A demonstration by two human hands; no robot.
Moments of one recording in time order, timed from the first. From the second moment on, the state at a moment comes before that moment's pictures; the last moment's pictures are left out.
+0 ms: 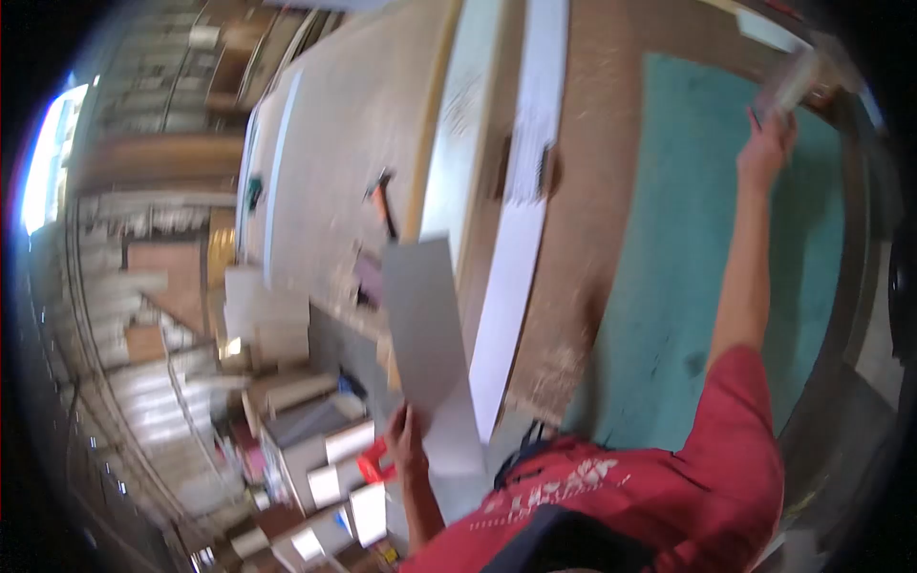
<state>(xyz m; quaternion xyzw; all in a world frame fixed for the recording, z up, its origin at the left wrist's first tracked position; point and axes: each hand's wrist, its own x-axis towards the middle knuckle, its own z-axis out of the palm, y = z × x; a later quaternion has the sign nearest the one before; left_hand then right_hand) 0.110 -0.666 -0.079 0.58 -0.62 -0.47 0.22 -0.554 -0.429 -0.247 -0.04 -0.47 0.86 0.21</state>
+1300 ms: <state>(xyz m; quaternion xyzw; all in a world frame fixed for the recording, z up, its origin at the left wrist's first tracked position) 0.097 -0.533 -0.169 0.24 -0.36 -0.89 -0.14 0.233 -0.301 -0.169 -0.32 -0.40 0.86 0.07</state>
